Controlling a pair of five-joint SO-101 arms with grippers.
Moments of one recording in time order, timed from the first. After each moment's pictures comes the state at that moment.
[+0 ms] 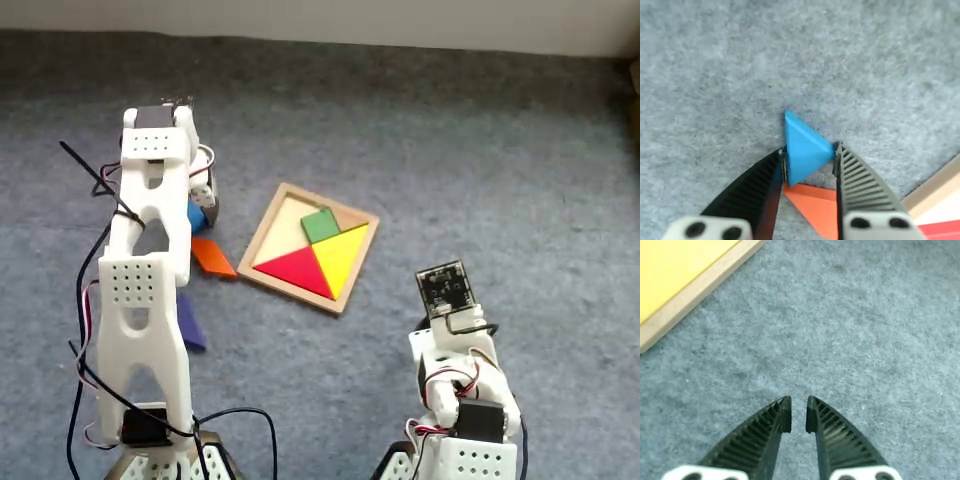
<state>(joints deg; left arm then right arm) -10.2 60.4 -56.9 100.2 11.9 1.3 -104.2 96.0 61.1 26.4</state>
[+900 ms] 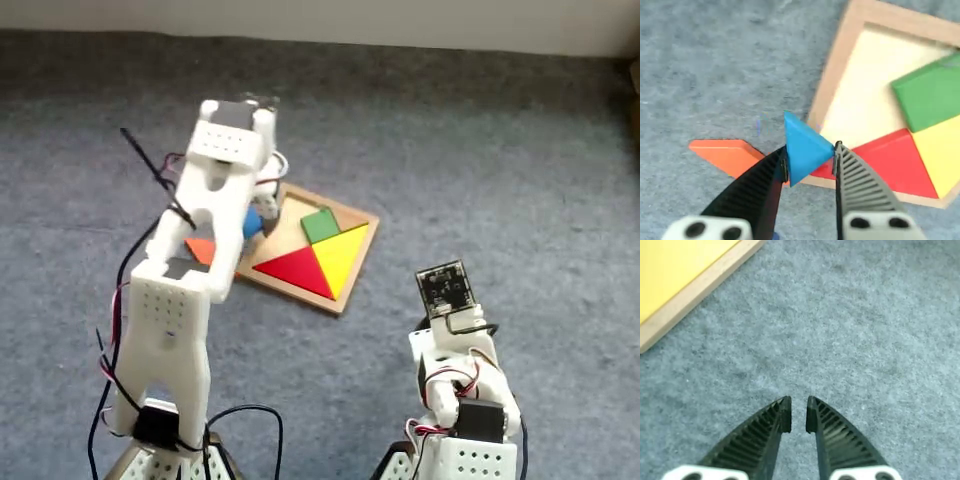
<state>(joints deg) 8.3 44.5 -40.6 100.2 11.8 1.3 -104.2 96.0 61.1 26.4</state>
